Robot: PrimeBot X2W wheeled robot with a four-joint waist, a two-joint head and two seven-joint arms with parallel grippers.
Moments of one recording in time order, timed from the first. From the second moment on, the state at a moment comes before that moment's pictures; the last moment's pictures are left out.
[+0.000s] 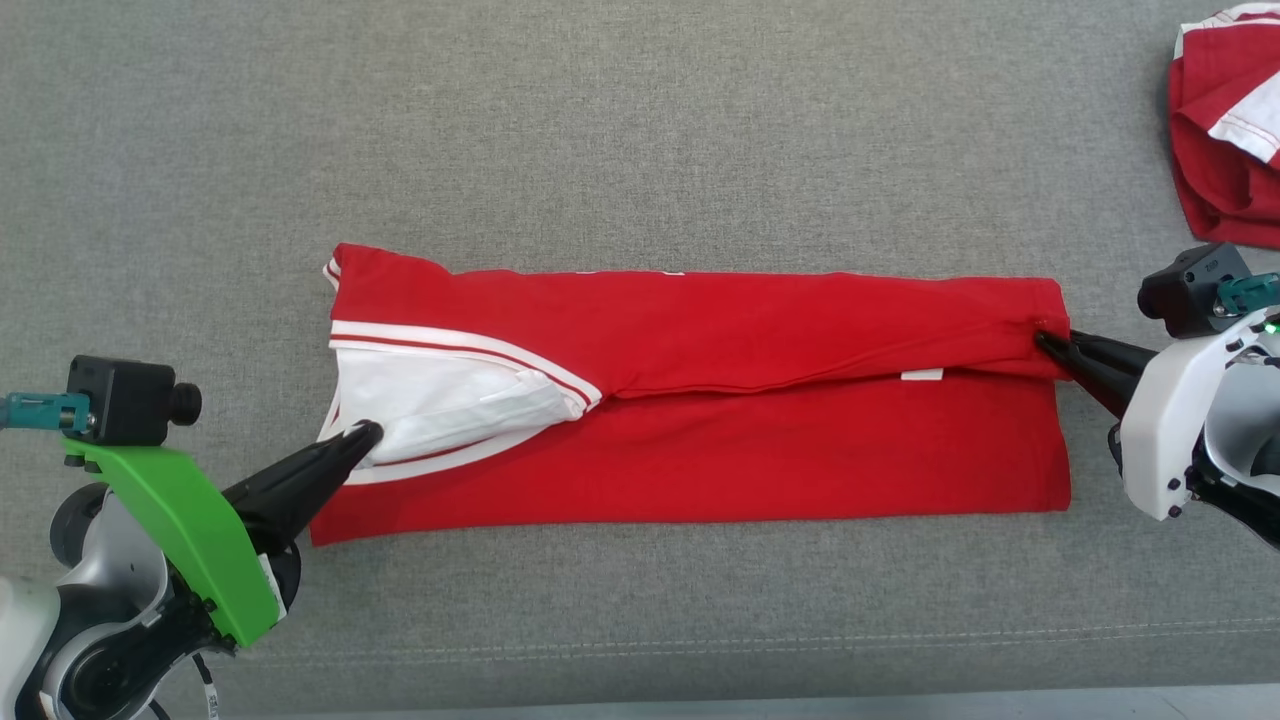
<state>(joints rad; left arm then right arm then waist) -0.21 0.61 -0.40 -0.21 -1.20 -0.05 0.45 -0.48 -0.83 0.83 0.10 0.79 0.06 0.20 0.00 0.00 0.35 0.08</state>
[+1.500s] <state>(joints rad) -0.12 0.63 -0.34 -0.18 -1.05 0.03 0.29 -0.33 -0.85 0.72 0.03 0.96 -0.06 0.14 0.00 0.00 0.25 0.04</state>
